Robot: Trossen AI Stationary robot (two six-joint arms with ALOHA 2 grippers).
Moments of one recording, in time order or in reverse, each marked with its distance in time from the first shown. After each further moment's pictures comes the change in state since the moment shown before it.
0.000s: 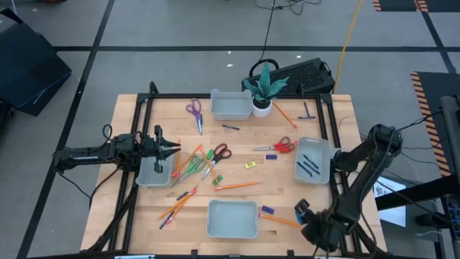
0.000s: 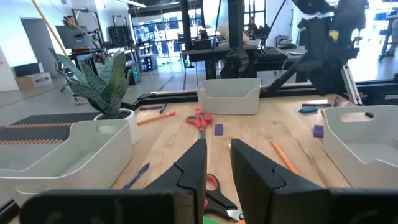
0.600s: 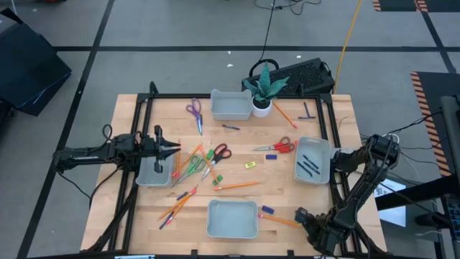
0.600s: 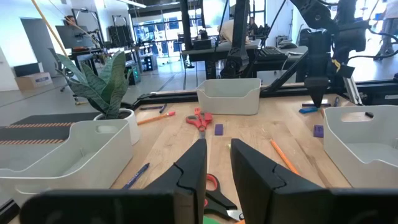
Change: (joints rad) left arm 0.000 0.000 0.000 0.000 0.000 0.000; right arm 0.033 0.133 -0.025 0.022 -0.091 -0.315
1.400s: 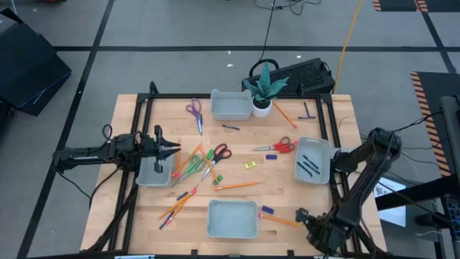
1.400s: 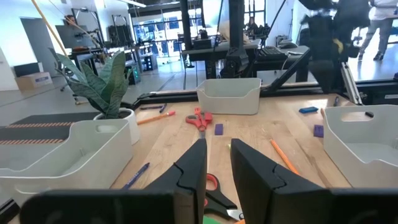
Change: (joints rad) left arm 0.000 0.000 0.000 0.000 0.000 0.000; right arm -0.050 -0.134 0.086 -0.152 -0.010 0.043
